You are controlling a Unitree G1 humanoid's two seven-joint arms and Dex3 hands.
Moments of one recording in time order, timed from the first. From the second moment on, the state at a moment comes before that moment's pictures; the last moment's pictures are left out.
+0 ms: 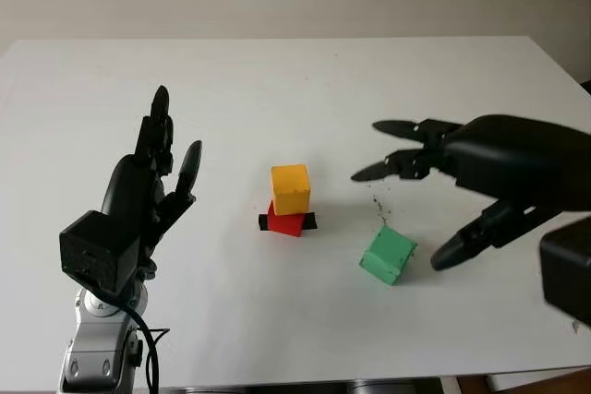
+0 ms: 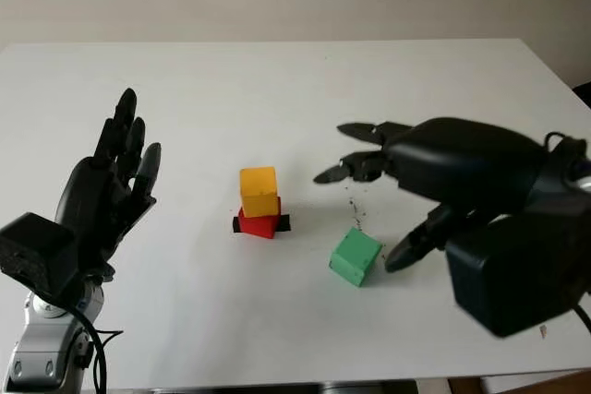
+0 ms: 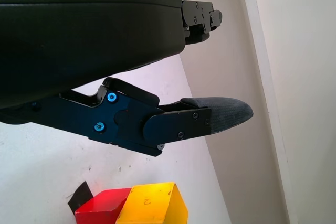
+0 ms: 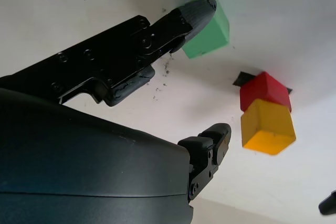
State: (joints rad) left arm -0.03 0.19 0.12 -0.26 0.01 0.08 -0.07; right arm -0.25 -1.01 -0.06 -0.46 -0.19 -0.12 0.89
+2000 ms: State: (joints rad) left arm -0.01 0.19 0.12 -0.26 0.01 0.08 -0.07; right arm -0.17 -0.86 0.09 -0.03 -0.55 -0.68 0.39
